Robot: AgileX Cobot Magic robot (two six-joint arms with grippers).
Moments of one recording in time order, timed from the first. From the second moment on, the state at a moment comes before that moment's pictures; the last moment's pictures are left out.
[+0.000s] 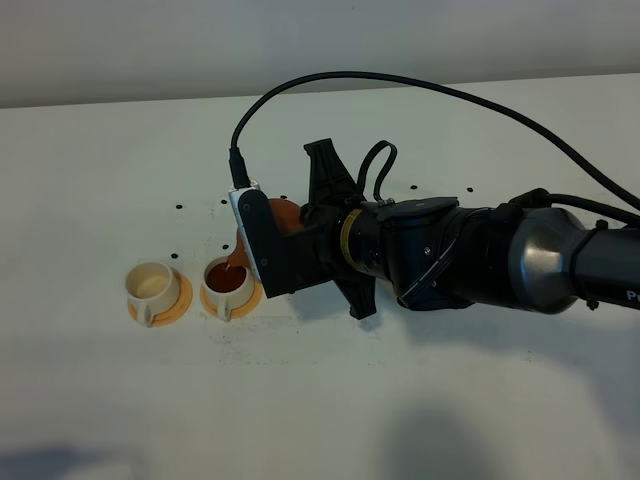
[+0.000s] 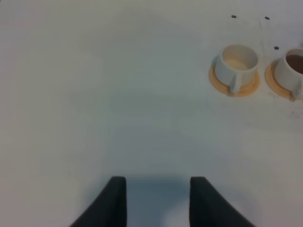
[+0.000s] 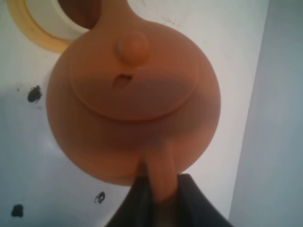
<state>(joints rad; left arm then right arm) 0.04 0.00 -0.45 0.01 1.06 -0.05 0.79 1.89 -1.16 -1.17 0.25 -0.04</state>
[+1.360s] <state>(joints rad) 0.04 0.00 -0.45 0.01 1.06 -0.05 0.79 1.89 -1.16 -1.10 0.25 -0.04</state>
